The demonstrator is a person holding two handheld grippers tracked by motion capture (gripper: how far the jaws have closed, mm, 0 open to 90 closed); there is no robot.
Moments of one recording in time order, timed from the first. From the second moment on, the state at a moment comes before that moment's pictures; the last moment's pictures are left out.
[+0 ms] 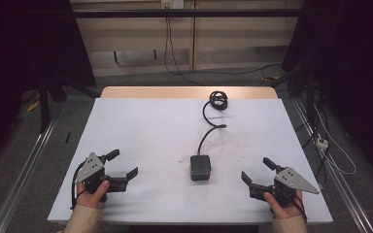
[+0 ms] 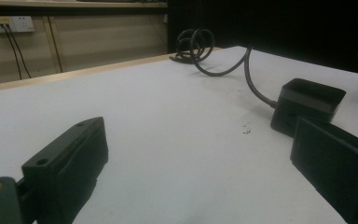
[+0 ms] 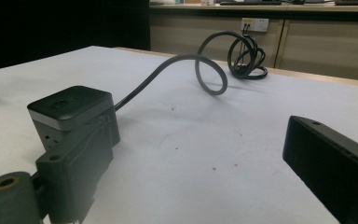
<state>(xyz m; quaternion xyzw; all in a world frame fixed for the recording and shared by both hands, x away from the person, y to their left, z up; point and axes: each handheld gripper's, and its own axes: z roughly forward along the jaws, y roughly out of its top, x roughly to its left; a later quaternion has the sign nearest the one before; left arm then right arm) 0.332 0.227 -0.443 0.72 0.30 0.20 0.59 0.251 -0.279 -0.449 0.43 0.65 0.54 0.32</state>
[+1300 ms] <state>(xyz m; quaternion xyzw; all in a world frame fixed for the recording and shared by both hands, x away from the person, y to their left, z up) 0.327 0.233 -0.444 0.72 0.30 0.20 0.59 0.279 -0.252 -0.445 0.41 0.67 0.55 0.29</state>
